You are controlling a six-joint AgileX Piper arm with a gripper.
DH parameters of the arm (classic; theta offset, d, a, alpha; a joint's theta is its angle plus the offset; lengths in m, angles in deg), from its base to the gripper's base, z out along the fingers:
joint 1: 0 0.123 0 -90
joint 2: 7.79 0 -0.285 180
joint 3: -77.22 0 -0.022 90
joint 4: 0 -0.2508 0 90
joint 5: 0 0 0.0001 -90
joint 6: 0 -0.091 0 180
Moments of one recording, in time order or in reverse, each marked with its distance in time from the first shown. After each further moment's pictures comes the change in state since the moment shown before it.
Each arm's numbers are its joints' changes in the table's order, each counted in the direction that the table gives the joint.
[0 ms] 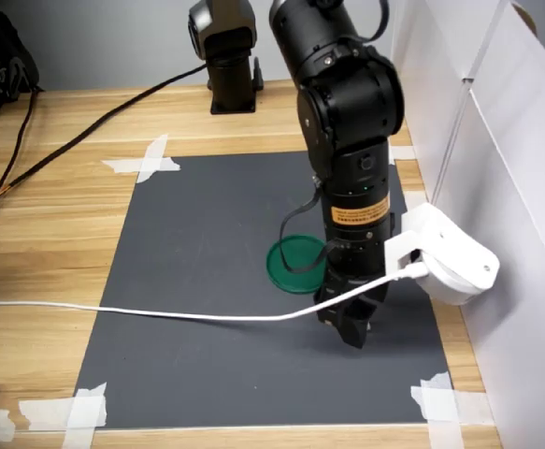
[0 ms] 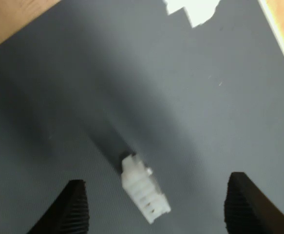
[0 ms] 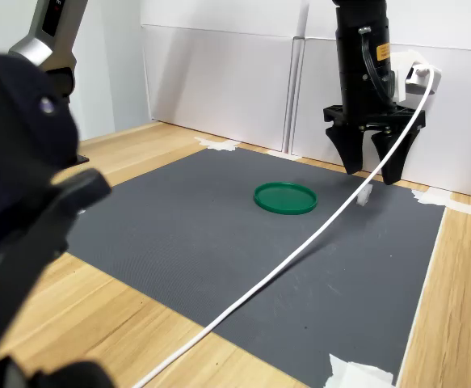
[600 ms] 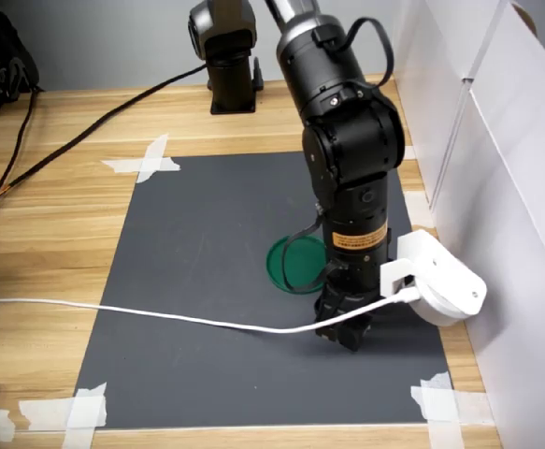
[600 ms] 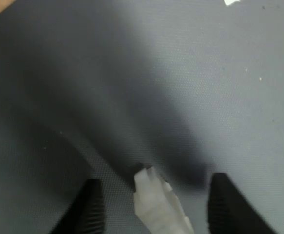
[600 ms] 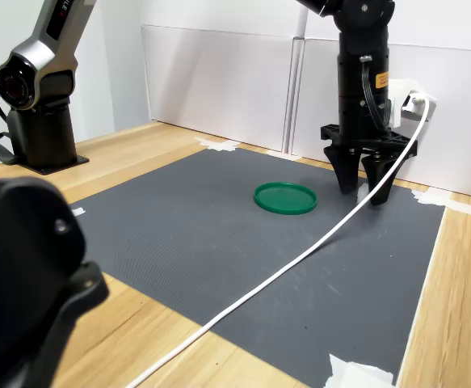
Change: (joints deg) arm 0.0 3.4 0.2 0.7 0.7 -2.4
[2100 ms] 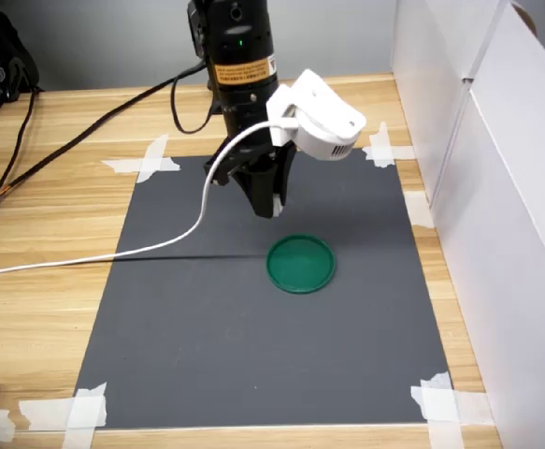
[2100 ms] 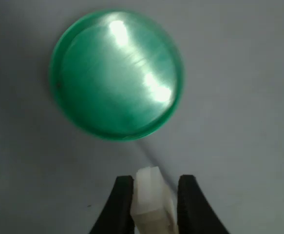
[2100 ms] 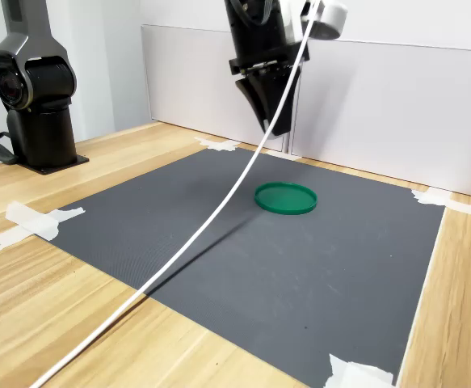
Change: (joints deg) arm -8.6 -33.4 -33.0 -1.6 -3.0 10.7
